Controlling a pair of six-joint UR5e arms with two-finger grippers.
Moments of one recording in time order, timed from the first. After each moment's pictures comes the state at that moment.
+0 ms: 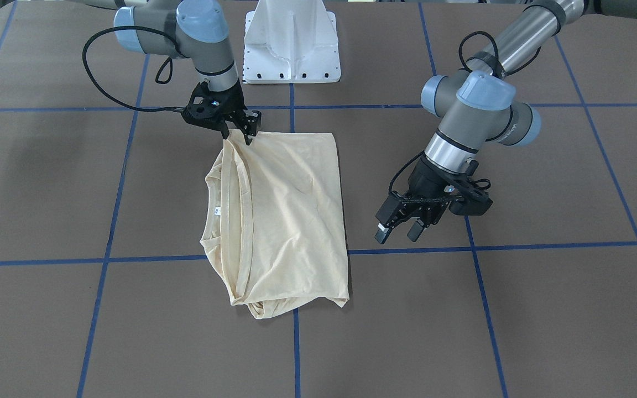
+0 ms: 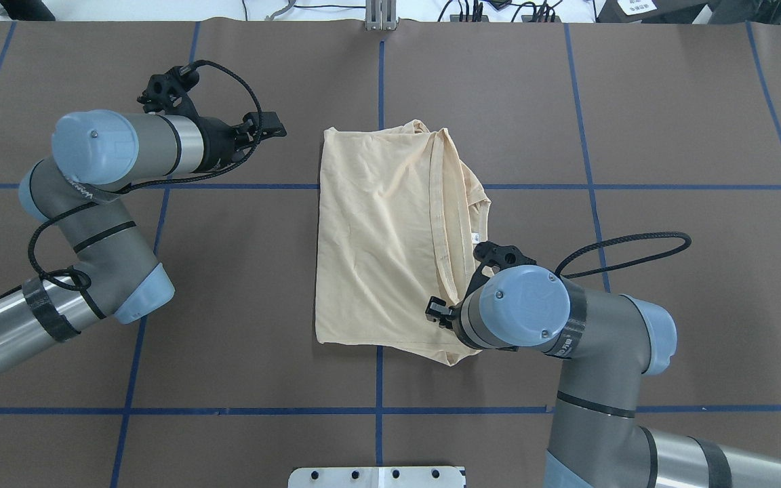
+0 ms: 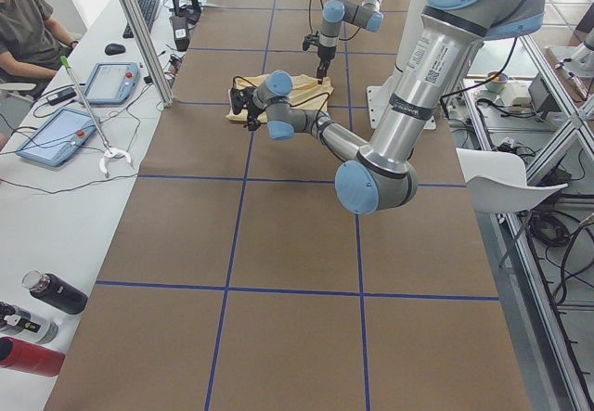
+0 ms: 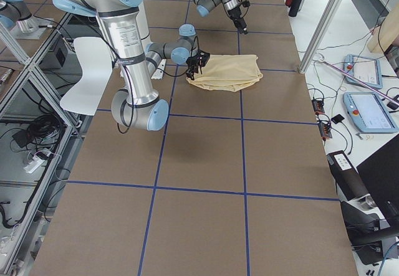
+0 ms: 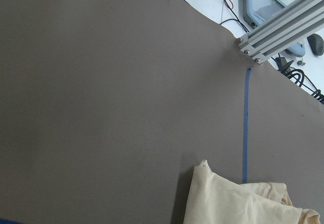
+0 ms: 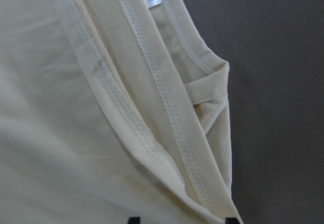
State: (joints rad) left arm -0.72 -2.06 -1.48 -2.47 -1.70 -1.58; right arm 0.34 -1.17 1.87 -1.44 1.71 1.81
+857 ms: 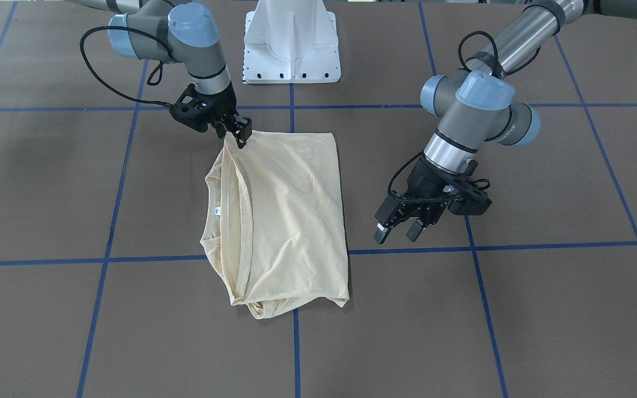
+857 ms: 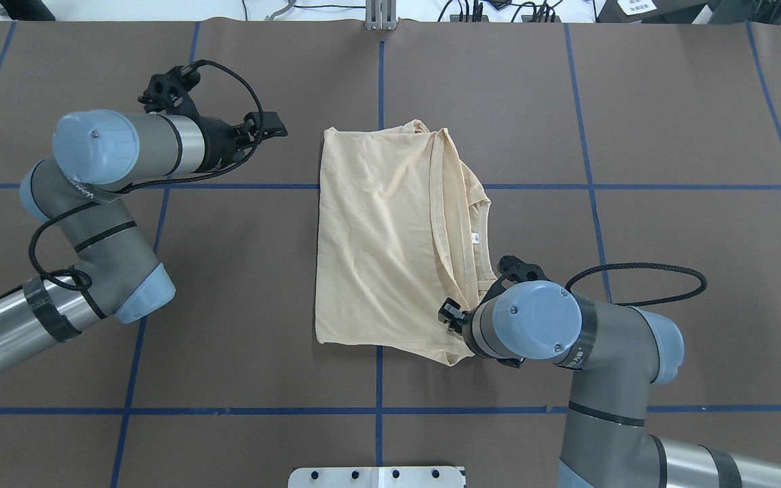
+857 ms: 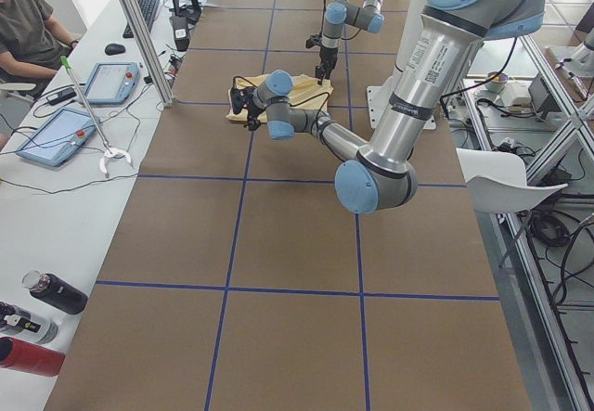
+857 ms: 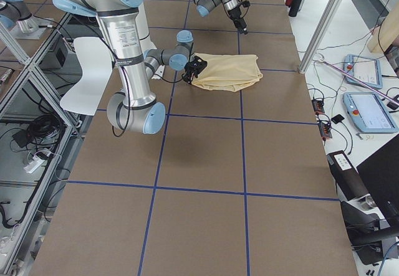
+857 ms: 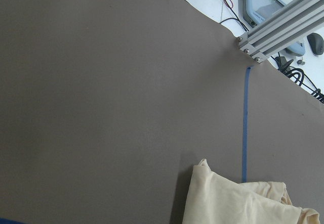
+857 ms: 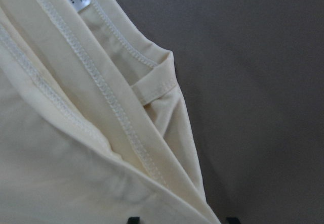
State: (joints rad) left arm -0.72 -2.07 -1.48 -2.47 -1.70 -1.58; right arm 0.32 -1.20 1.86 -1.40 1.69 1.97
